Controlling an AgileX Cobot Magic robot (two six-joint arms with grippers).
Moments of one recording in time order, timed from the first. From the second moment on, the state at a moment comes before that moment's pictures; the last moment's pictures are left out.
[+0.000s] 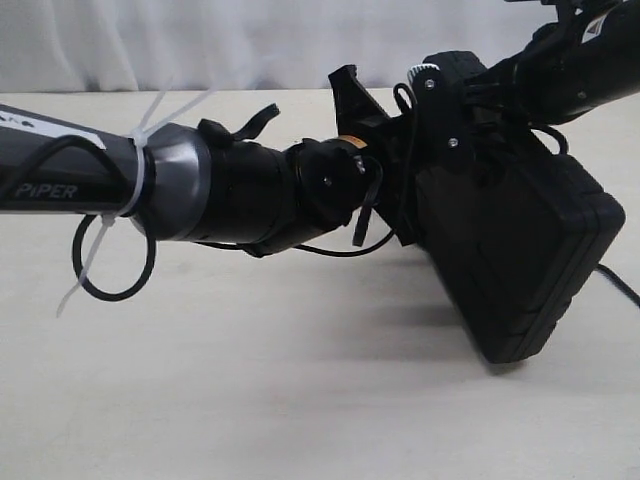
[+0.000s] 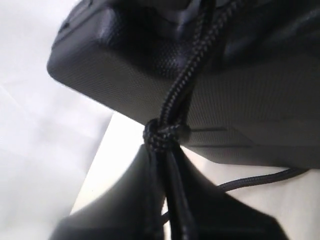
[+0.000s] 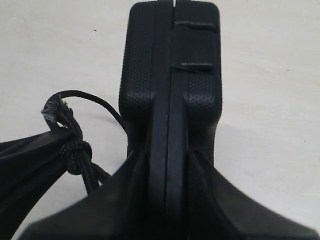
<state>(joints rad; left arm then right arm) -0.93 2.00 -1.27 -0.99 -0.37 1.60 0.24 1.49 -1.13 0.05 0.56 0.01</state>
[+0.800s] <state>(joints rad) -1.06 1.99 -1.27 -0.99 -0.47 1.63 0.26 1.50 -1.13 0.10 0.55 0.00</state>
